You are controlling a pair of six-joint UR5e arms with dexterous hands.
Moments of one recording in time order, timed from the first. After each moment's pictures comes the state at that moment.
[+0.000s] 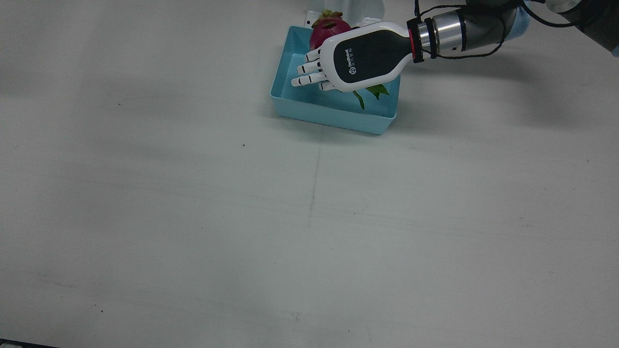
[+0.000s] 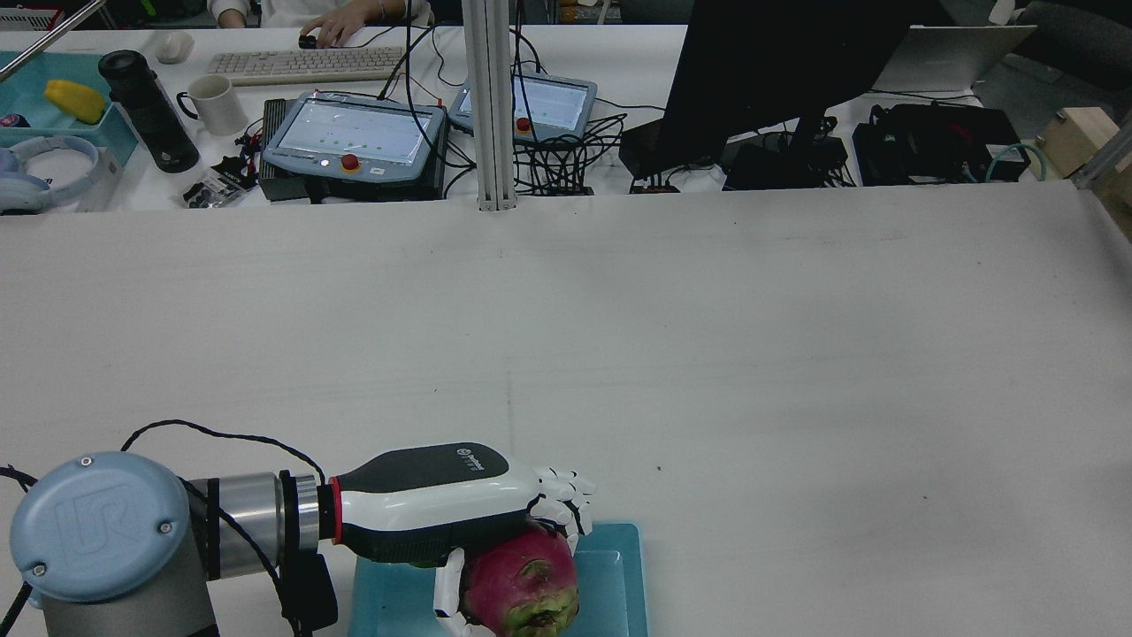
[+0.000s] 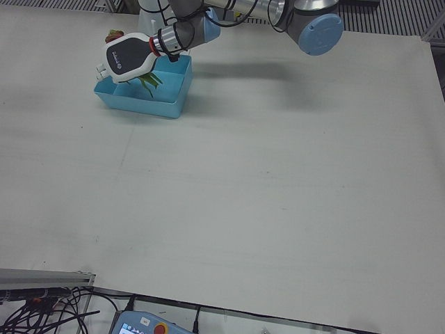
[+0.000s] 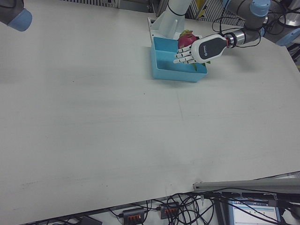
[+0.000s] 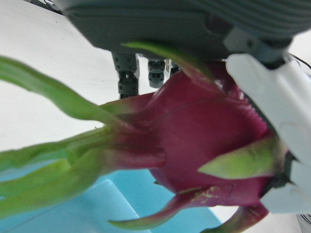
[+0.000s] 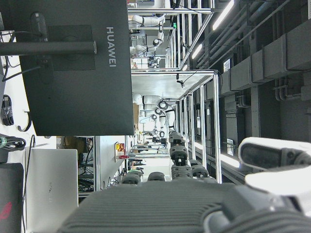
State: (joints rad) left arm -0.47 -2.19 -2.05 0.67 1.79 1.36; right arm 1.52 -1.56 1.56 -3.06 -1.49 0.05
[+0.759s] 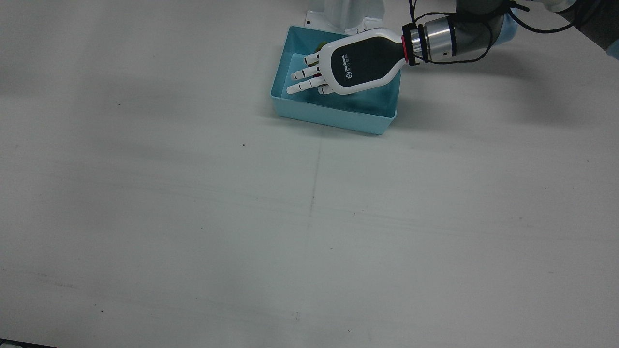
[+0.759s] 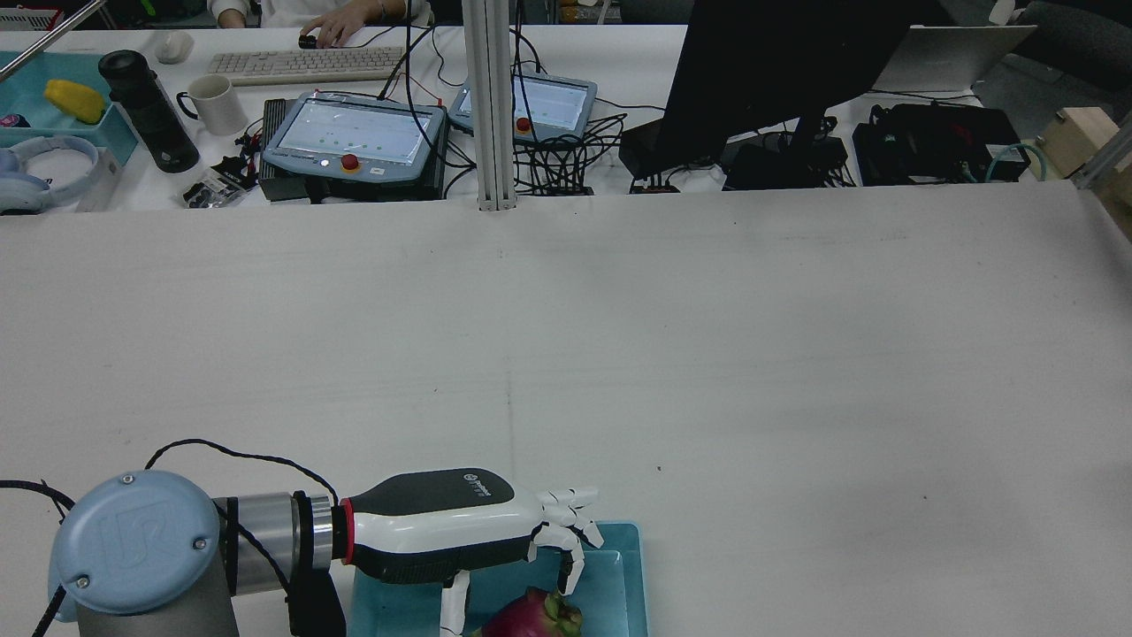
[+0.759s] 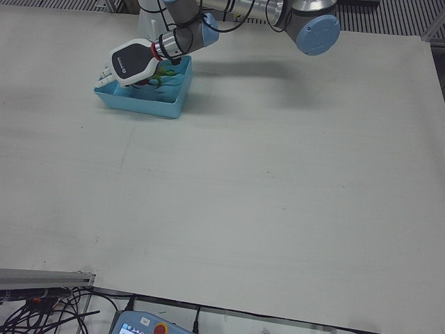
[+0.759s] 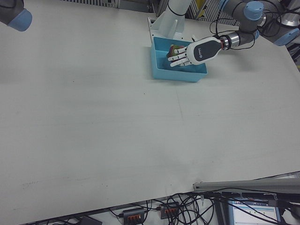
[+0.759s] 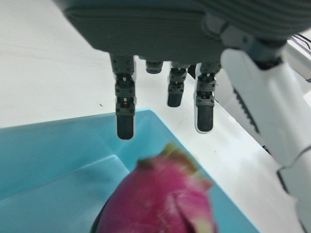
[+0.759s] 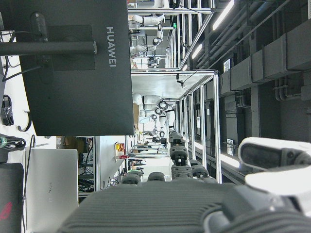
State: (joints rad) left arm -0.44 -2.18 -2.01 0.67 1.80 1.37; right arm 1.52 -1.56 1.56 -3.06 -1.49 0.05
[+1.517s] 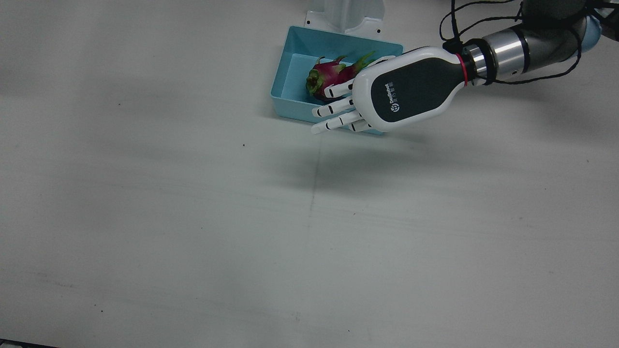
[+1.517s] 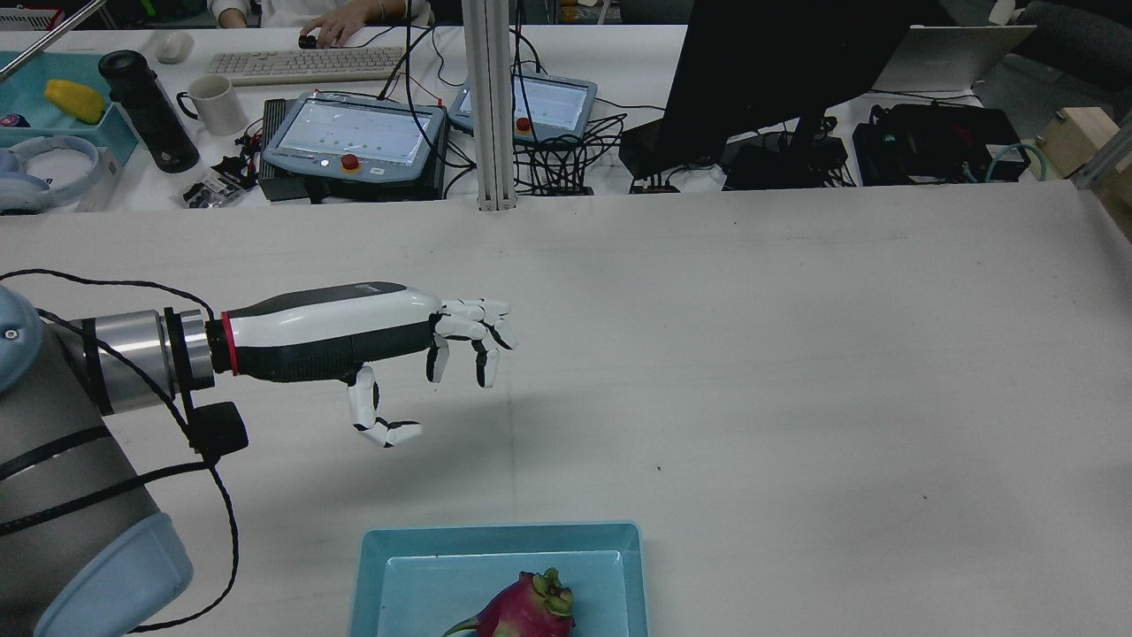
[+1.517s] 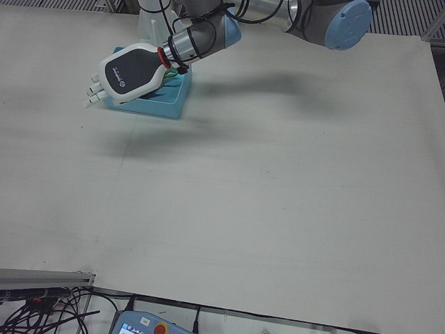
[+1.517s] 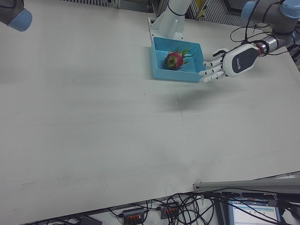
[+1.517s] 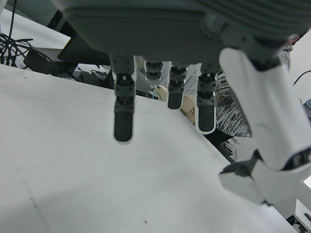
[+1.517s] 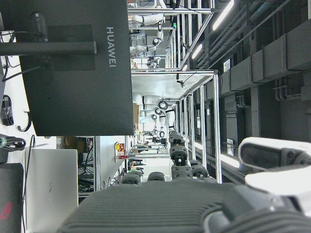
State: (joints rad) left arm -0.76 -2.19 -2.03 0.63 1.88 1.21; right arm 1.52 -1.56 1.56 -3.06 -1.49 0.05
